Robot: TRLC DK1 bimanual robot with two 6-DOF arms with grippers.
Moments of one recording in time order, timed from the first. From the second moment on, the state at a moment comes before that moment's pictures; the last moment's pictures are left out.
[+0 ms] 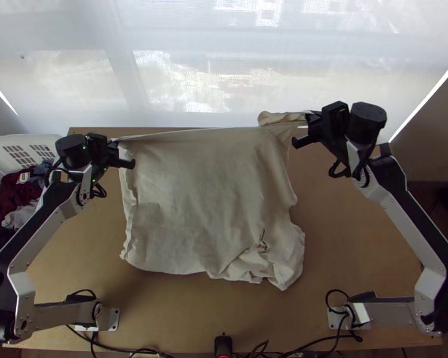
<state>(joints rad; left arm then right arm) -0.03 1.38 1.03 0.02 -0.02 0.19 0.29 1.45 1.38 -0.18 -0.01 -0.17</state>
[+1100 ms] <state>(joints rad) -0.05 2.00 1.41 0.11 -0.03 0.14 0.24 2.00 1.71 -0.08 -0.01 -0.23</state>
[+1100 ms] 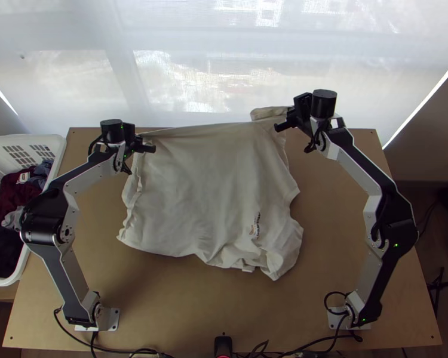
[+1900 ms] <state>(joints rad) -0.05 1.81 1.25 0.11 -0.02 0.04 0.25 1.93 1.56 -0.01 -0.01 -0.24</state>
